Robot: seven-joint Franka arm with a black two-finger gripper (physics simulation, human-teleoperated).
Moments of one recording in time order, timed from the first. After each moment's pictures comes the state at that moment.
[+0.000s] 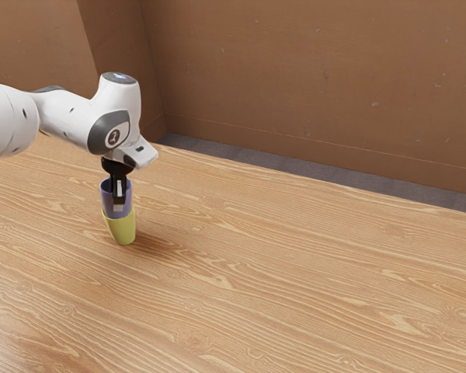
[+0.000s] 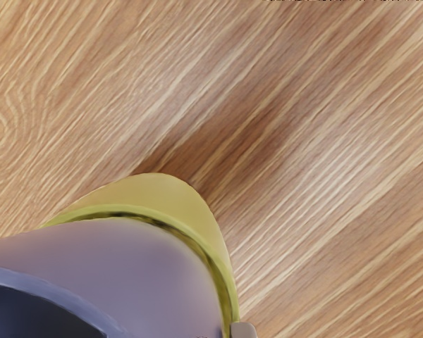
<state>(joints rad) -0.16 0.30 0.32 -1.84 0.18 2.05 0.89</state>
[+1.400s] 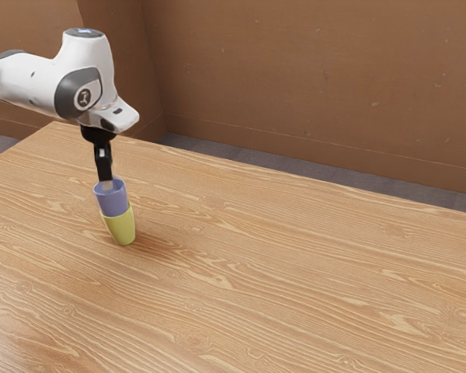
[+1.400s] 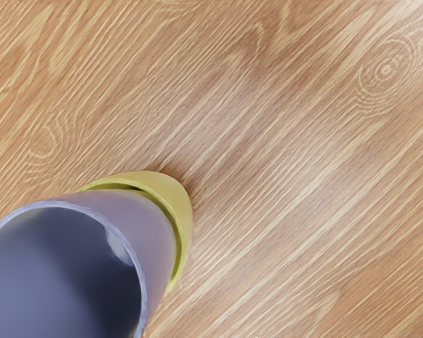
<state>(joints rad) -0.17 0.06 0.32 -1.87 0.15 1.93 0.91</state>
